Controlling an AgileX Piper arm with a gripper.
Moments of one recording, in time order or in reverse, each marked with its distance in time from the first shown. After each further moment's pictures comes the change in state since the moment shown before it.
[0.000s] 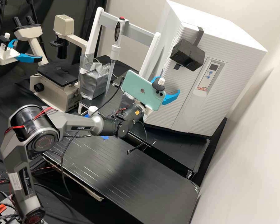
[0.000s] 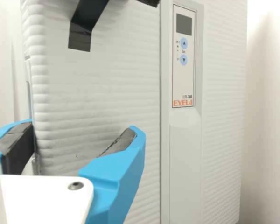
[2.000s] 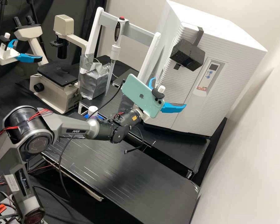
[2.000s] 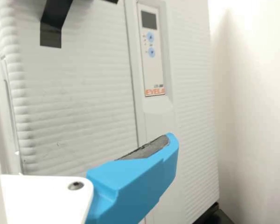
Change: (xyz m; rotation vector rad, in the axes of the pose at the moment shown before) arm -0.013 -0.001 0.003 0.059 -0.020 0.037
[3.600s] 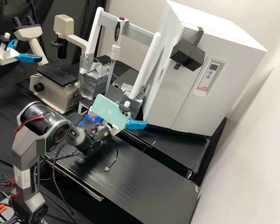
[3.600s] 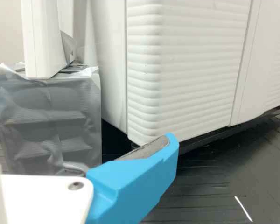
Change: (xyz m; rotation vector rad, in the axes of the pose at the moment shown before) arm -0.059 -0.134 0.043 -0.090 -0.088 -0.248
